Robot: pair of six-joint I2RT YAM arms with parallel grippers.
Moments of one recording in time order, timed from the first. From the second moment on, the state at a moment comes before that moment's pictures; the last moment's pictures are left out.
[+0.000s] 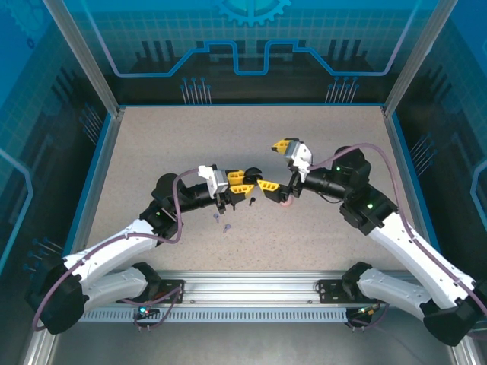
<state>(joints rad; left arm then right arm) -0.64 1.05 0.60 0.59 0.59 0.04 0.61 0.94 0.99 -0.16 -0.49 -0.25</state>
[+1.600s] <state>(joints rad) -0.64 0.74 0.50 0.60 0.37 -0.11 0.74 1.90 1.31 -0.59 -0.02 0.42</state>
